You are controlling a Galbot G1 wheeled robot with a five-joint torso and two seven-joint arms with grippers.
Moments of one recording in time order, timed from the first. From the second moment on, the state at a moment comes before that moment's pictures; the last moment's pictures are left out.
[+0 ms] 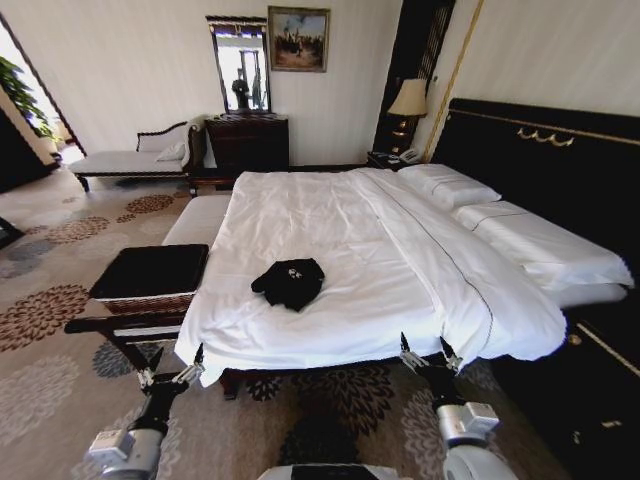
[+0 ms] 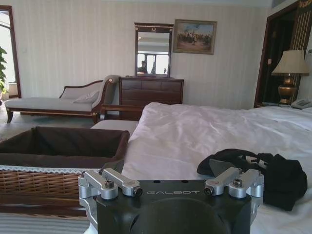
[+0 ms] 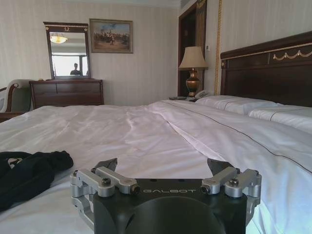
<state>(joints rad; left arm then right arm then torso) 1.99 -1.35 -0.80 -2.27 -0.40 -0.08 -0.02 -1.83 1.43 0.67 2.21 0.23 0.03 0.08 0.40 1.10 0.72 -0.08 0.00</state>
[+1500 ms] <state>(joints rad) 1.99 -1.36 -0.80 -2.25 -0.42 -0.09 -0.02 -1.83 1.45 0.66 2.18 0.21 0.04 0.08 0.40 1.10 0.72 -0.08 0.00</state>
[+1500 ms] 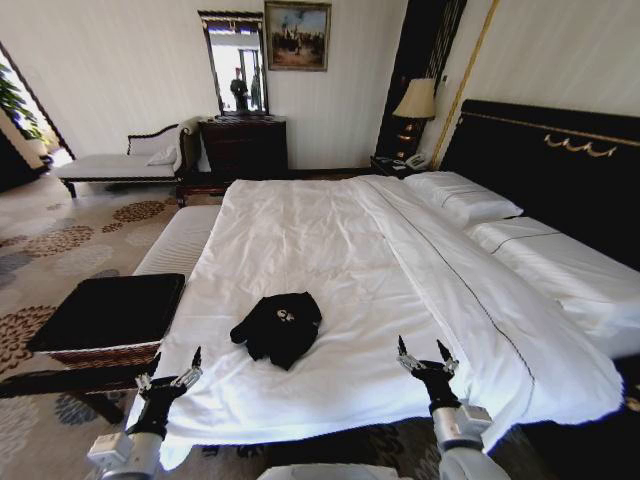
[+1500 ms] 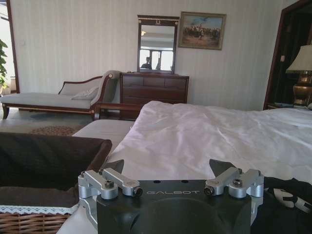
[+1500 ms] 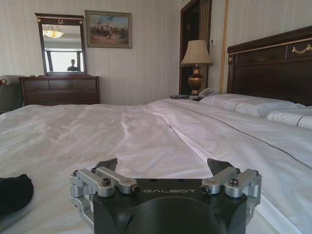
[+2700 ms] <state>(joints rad) 1.98 -1.41 -0.76 -2.18 -0.37 -0.02 -0.04 -0.95 1.14 0.26 1.64 1.38 -0.61 0.24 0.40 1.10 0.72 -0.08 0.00</state>
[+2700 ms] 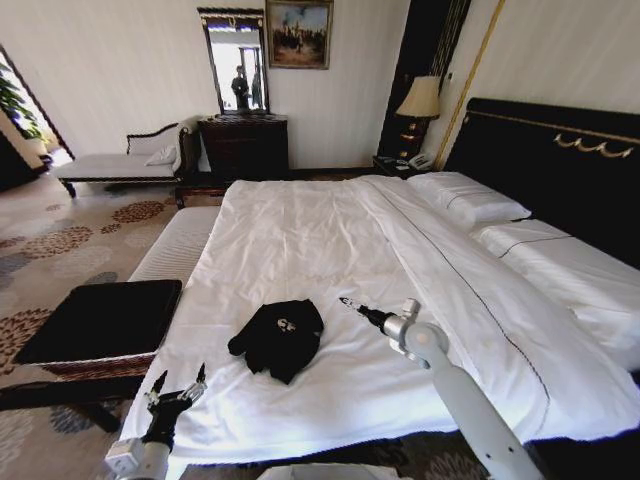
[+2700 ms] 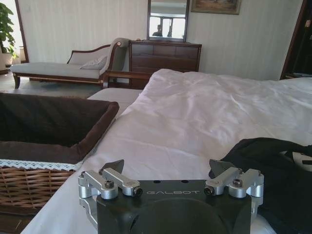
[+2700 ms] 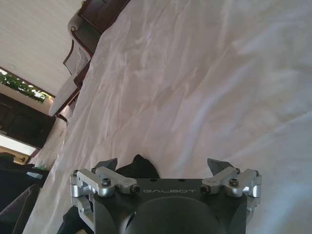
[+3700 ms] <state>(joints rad) 2.01 -1.42 -0.80 -2.22 -0.35 0.00 -0.06 -0.89 1.27 0.20 1.43 1.30 -0.62 0.10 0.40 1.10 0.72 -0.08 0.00</state>
